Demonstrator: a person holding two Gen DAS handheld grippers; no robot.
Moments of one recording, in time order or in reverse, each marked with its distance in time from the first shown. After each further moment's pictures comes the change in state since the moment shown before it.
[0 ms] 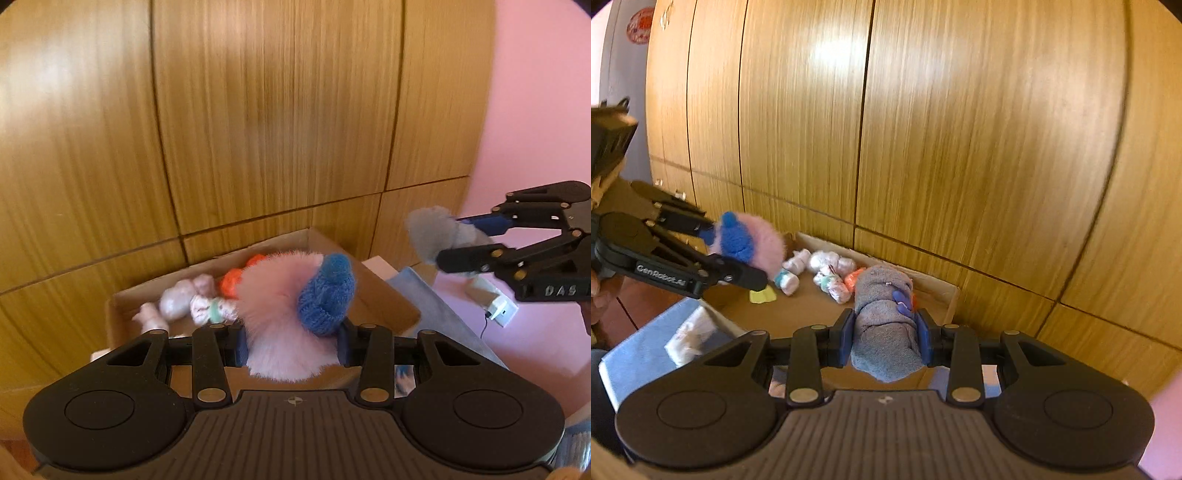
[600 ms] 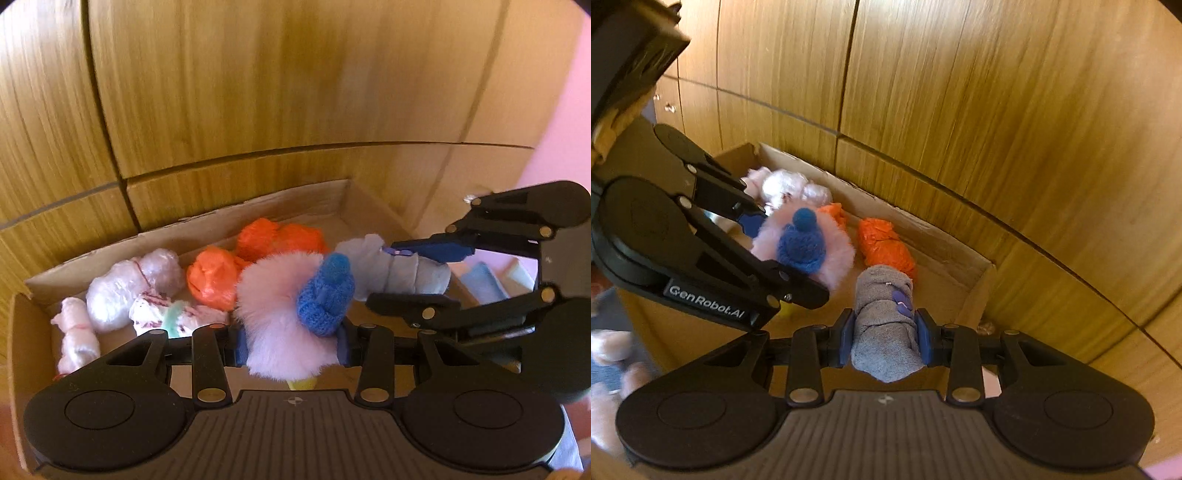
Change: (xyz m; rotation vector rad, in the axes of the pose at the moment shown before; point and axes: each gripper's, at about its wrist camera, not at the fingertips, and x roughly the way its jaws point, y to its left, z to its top) left arm 0.163 0.033 0.015 -0.115 0.216 0.001; right arm 0.163 -0.017 -0.005 -0.141 0.206 0.035
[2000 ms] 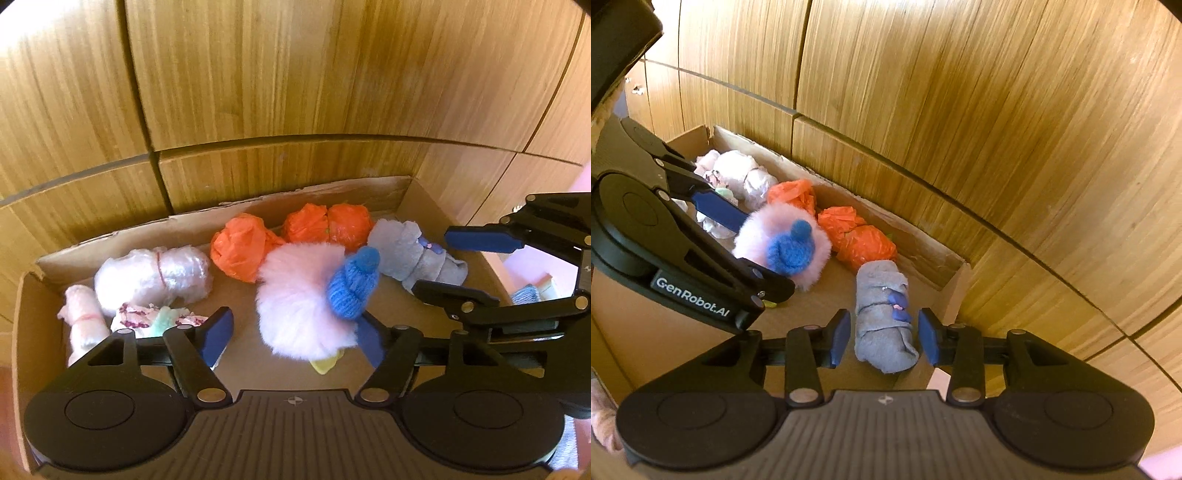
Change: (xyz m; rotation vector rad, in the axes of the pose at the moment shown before) left arm 0.013 0.027 0.010 -0.107 0.074 0.086; right arm -0.003 -0.020 0.012 0.026 0.077 -0.089
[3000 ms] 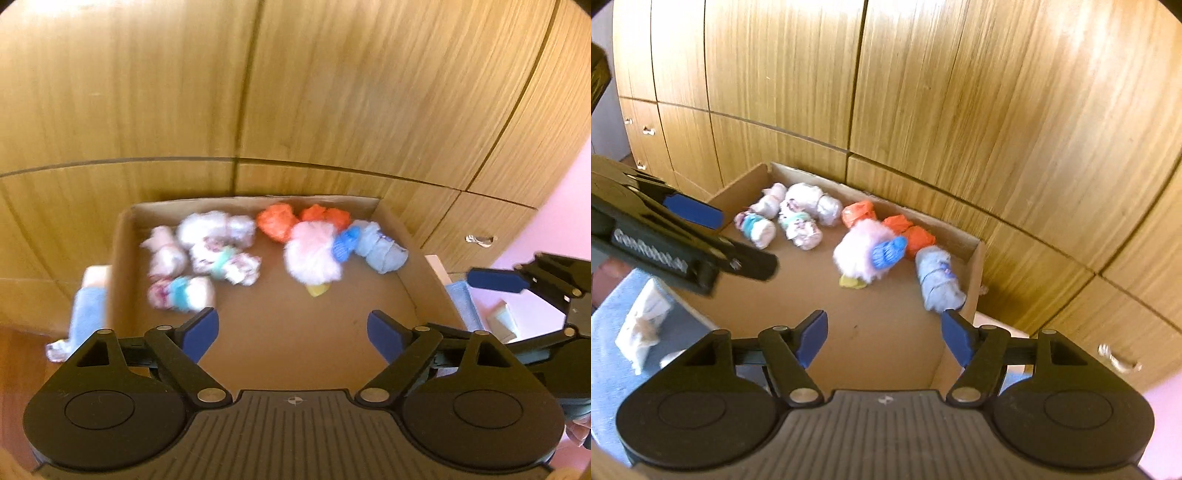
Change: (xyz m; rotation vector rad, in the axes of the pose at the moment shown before) left arm -0.122 0.022 -0.072 -0.147 -0.124 -0.039; right arm -0.086 0.058 -0.015 0.152 -0.027 0.010
